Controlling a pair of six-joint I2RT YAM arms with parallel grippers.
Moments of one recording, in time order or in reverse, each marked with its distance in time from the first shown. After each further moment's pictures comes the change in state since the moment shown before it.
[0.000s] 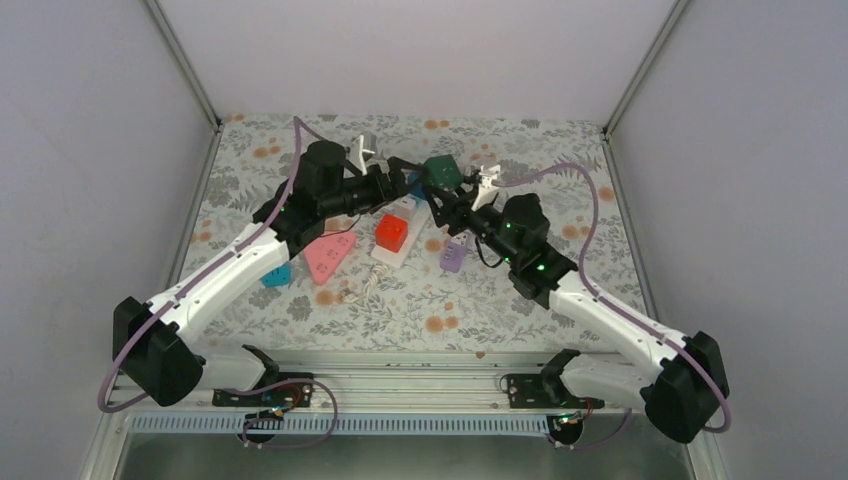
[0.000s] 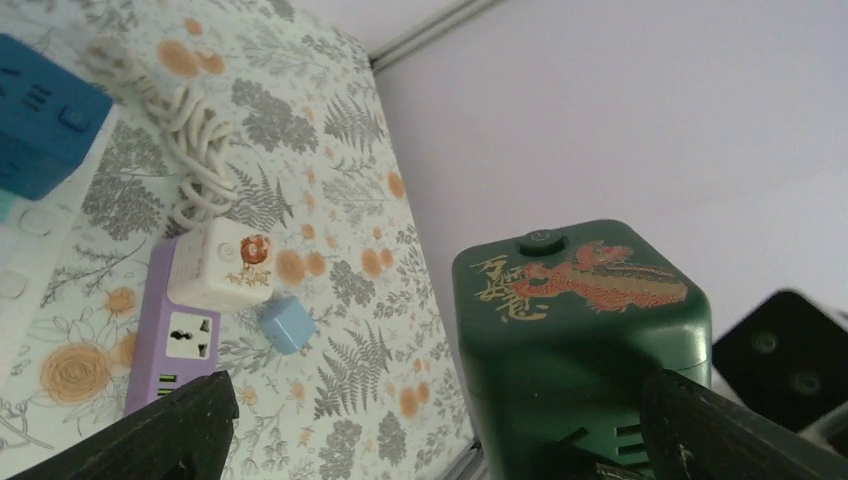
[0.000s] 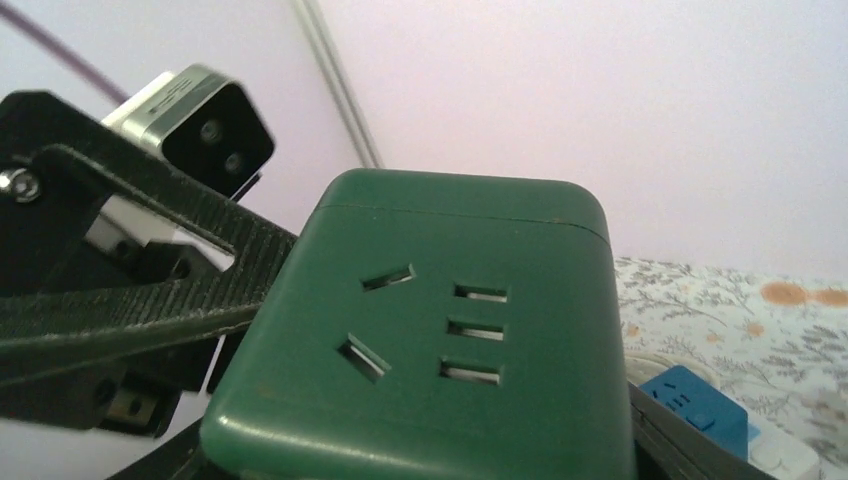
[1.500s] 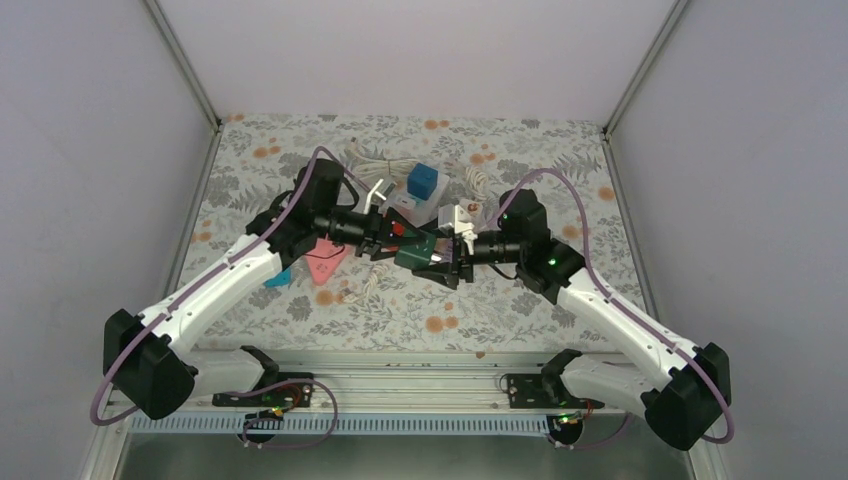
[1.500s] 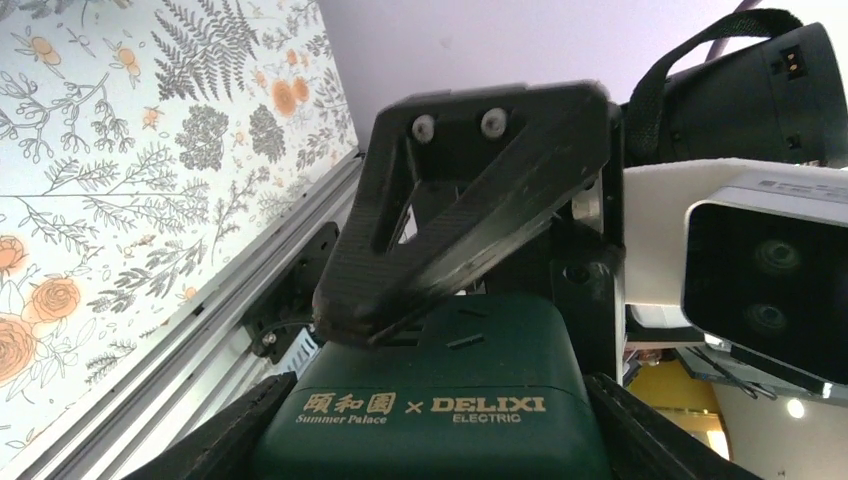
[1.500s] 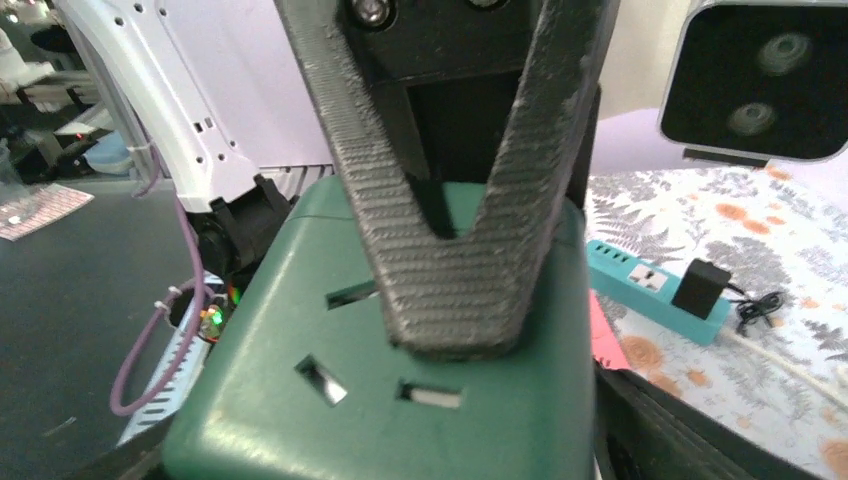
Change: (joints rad) left arm 0.016 -0.069 -0.086 -0.184 0.624 0.034; right arm -0.070 -0.052 0.068 -0.446 -0.838 -0.623
